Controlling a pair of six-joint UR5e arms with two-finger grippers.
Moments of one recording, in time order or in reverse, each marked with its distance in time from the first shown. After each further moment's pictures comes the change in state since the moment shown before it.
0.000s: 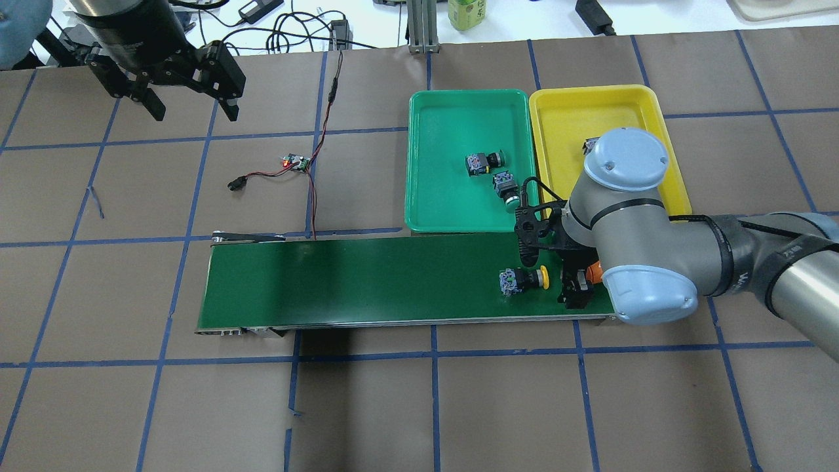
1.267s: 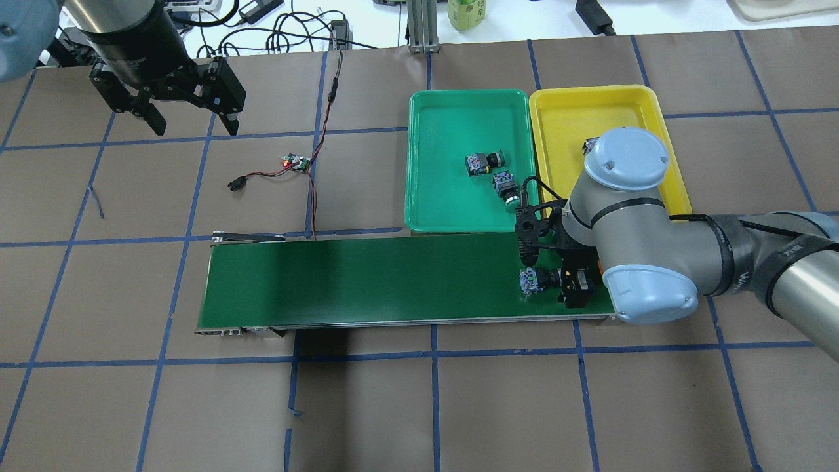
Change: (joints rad) left arm 0.007 0.010 -0.030 0.001 0.003 0.001; right arm 0.000 -0.001 -0.001 0.000 -0.001 -0.001
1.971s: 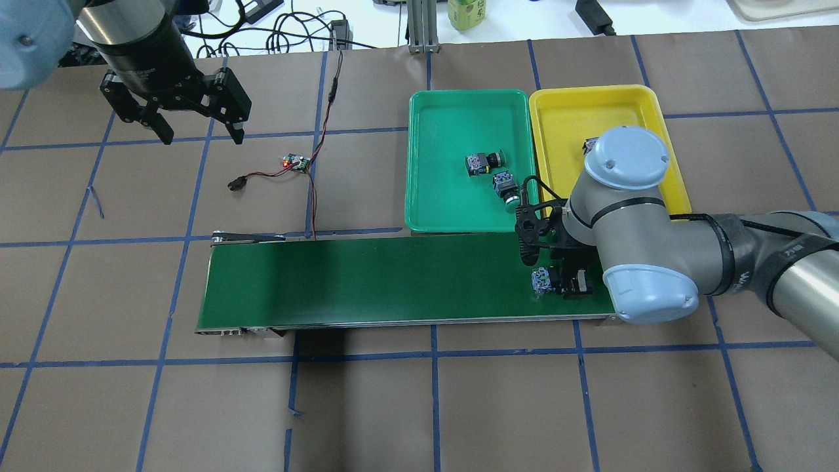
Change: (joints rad) left arm 0.000 -0.010 -0.026 0.005 -0.006 -0.006; right arm 0.000 -0.004 -0.003 -0.003 -0.004 -0.008
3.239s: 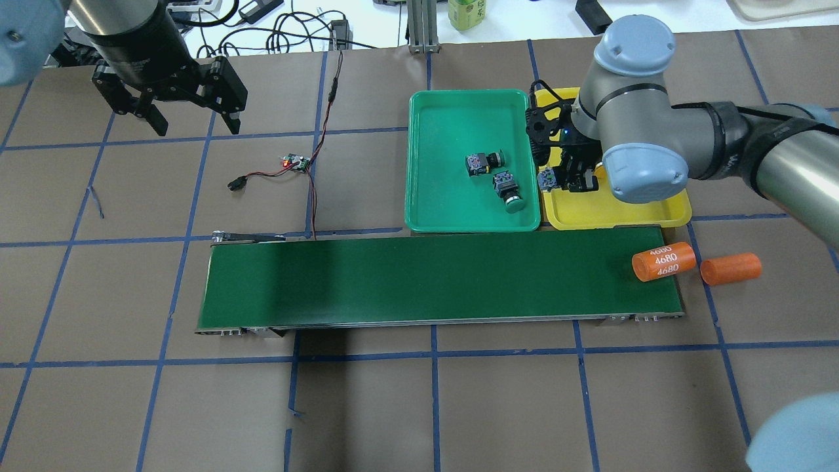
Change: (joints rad) left arm -0.001 0.007 0.015 0.020 0.008 -0.026; right arm -0.075 0.259 -0.376 -0.009 -0.019 -0.151
